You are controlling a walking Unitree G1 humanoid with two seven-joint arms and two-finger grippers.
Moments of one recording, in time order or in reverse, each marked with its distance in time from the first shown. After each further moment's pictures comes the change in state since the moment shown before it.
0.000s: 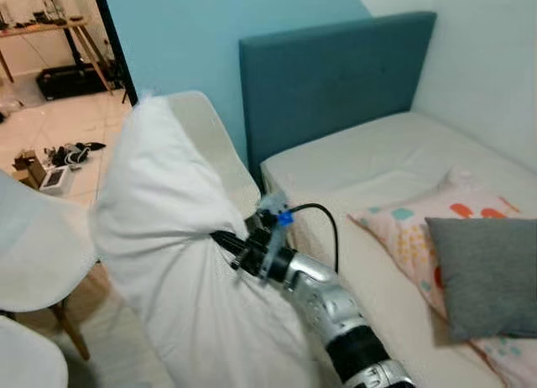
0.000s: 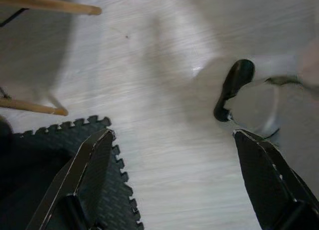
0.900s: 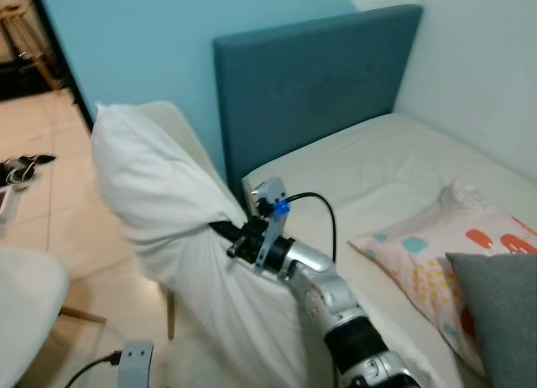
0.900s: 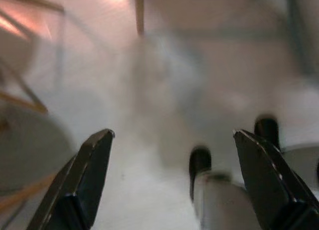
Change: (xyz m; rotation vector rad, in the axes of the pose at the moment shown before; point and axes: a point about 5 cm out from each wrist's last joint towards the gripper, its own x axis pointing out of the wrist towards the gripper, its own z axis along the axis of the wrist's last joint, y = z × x) left arm 0.004 -0.013 0.078 -0.056 -0.252 -0.027; right arm 0.002 0.002 0.028 -0.079 -0.083 0.045
